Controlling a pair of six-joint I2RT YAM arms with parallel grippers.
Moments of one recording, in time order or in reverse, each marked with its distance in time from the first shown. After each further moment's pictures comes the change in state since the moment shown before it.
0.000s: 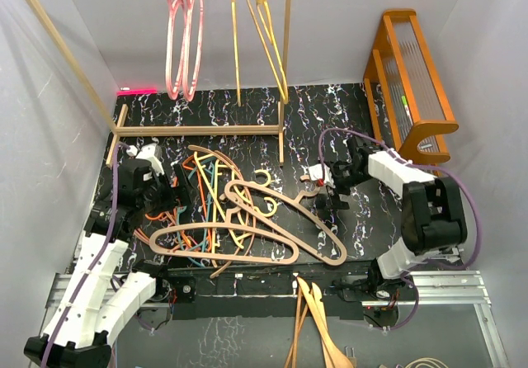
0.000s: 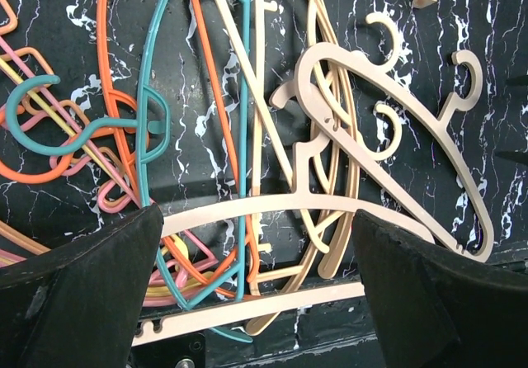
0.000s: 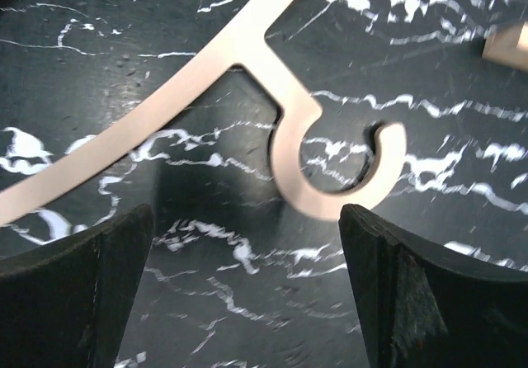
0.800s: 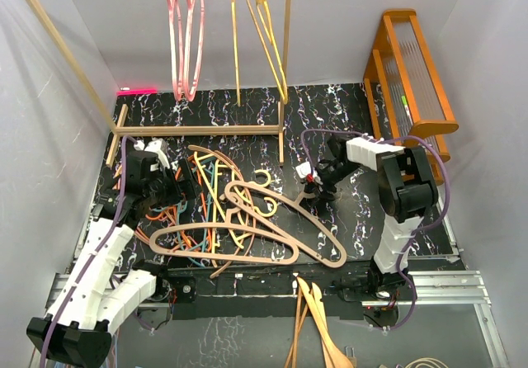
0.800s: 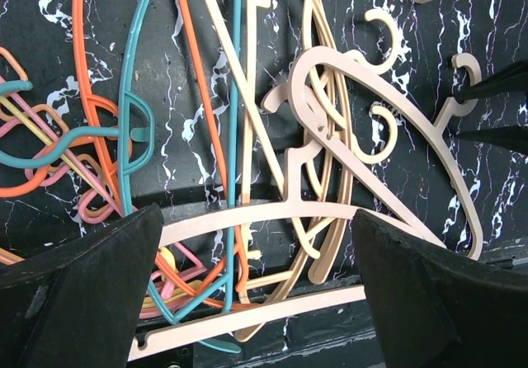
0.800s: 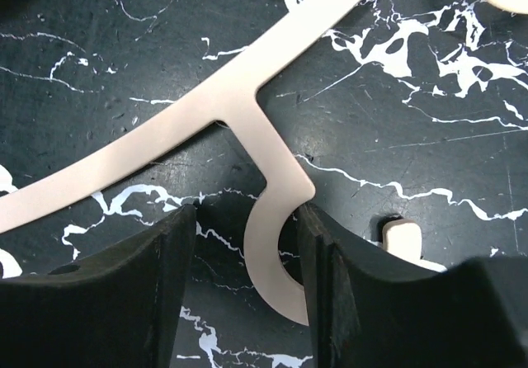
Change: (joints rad) left arm 0.000 0.103 0.003 0.052 0.030 -0.026; right arm 0.084 0.353 0.219 -0.138 -0.074 -0.214
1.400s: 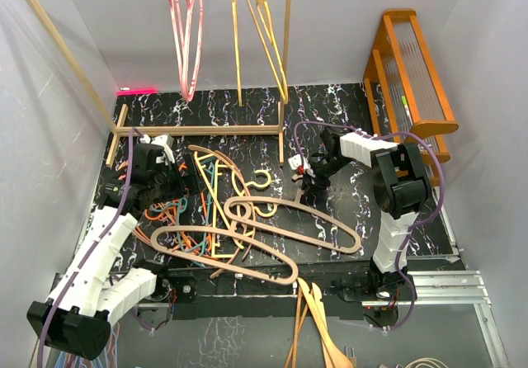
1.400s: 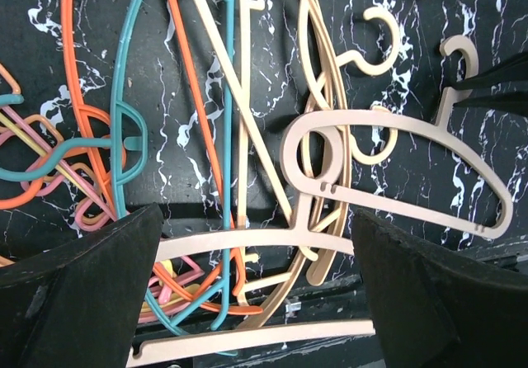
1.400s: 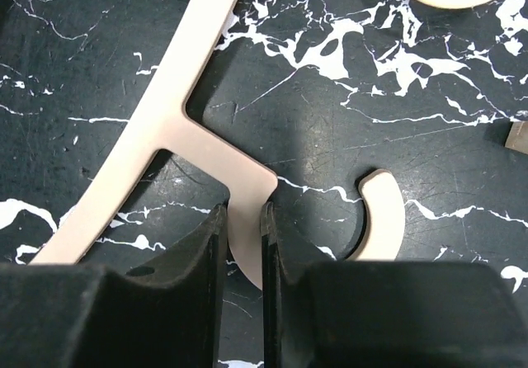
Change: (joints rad) left arm -0.024 0.082 0.049 0.003 -0.007 0.005; right arm 0.032 0.073 0.113 0.003 0.025 0.142
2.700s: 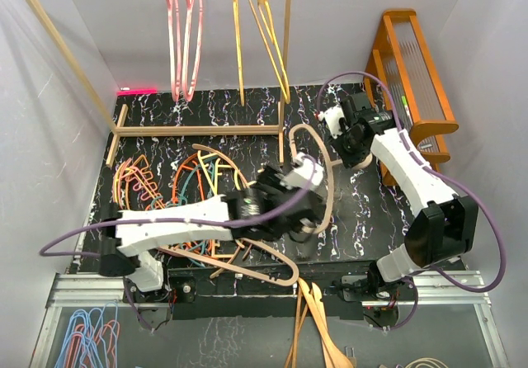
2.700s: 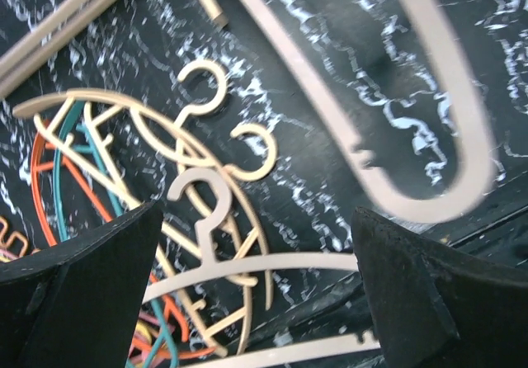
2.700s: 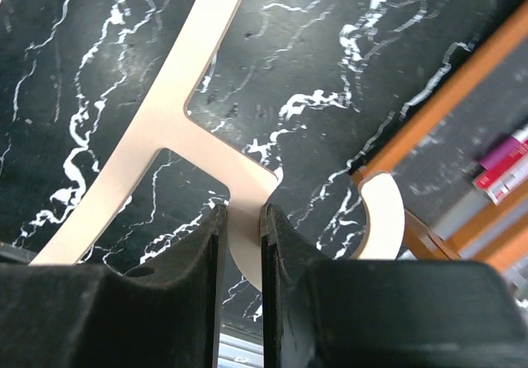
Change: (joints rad) left arm -1.095 0.612 0.599 -0.127 -0.844 -0.018; right arm 0.016 -0.457 0.133 -0.149 0.787 1.171
